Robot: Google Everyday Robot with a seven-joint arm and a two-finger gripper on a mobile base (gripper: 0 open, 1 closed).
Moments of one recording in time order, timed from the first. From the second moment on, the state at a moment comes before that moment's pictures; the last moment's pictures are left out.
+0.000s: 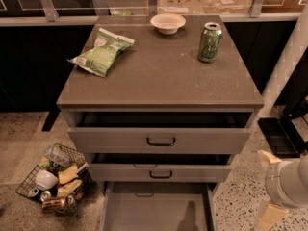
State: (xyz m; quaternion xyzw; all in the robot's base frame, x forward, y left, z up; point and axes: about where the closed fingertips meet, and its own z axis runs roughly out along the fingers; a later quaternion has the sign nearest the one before) arm 0.369 -0.292 0.672 -0.59 0.79 -0.08 0.15
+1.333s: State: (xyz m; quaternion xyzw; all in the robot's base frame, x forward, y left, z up) arm 0.350 -0.251 0.519 -0.63 0.77 -0.02 0.11
